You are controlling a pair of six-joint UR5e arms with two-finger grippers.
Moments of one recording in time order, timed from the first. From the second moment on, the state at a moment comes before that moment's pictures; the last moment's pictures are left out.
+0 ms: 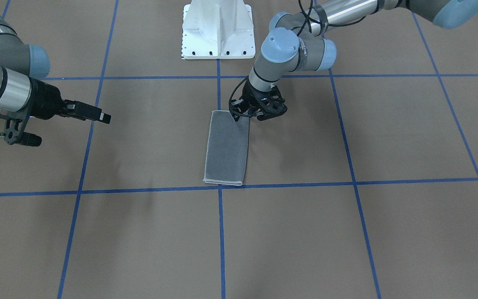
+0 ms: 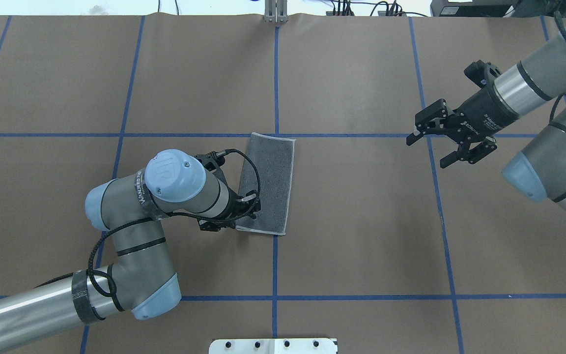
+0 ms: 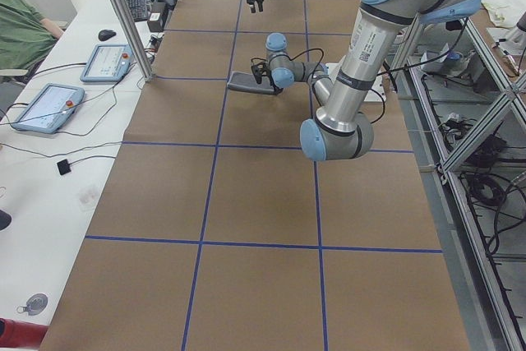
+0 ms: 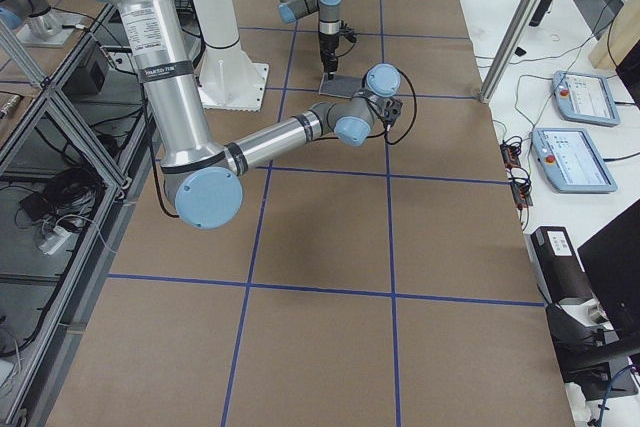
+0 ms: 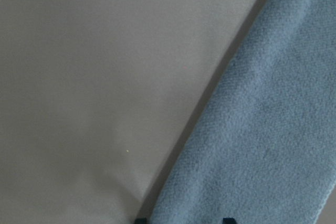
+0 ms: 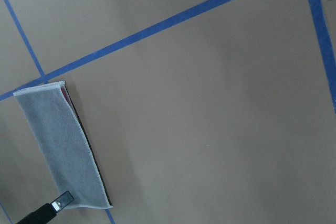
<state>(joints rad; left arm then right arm) -0.44 -2.15 -1.59 -1.97 -1.92 -1.73 0.98 -1.30 1.68 -0.99 2.64 1.44</state>
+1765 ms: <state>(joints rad) -0.43 -2.15 -1.60 -1.97 -1.92 -1.74 0.98 -1.31 1.68 -0.99 2.63 1.45</state>
